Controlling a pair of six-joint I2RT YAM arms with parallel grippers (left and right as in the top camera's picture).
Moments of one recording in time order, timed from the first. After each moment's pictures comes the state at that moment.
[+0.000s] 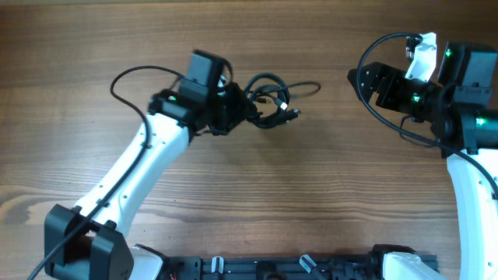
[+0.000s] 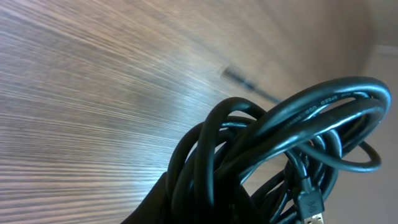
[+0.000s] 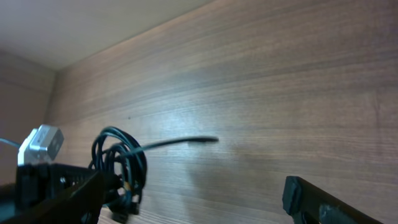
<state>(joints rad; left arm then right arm) -0.45 1.57 1.23 -0.67 0.32 -0.99 -0.08 1.28 1.29 -0.82 -0.49 0.28</state>
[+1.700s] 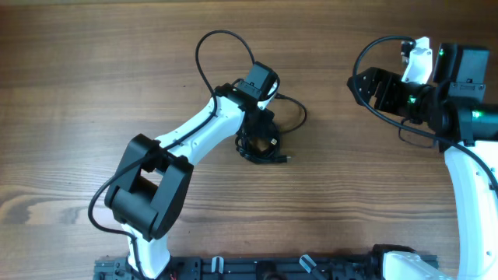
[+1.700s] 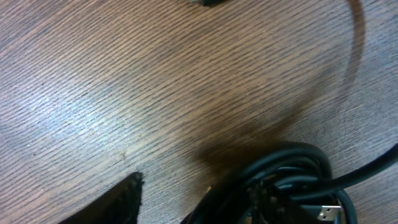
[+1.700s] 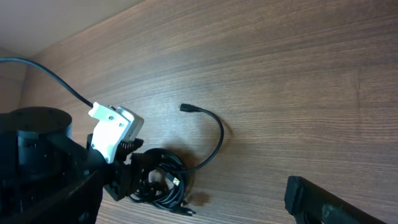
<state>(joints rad) -0.58 1.96 1.36 -0.64 -0.05 -0.03 -0.08 1.31 1.29 -0.88 -0.45 0.23</state>
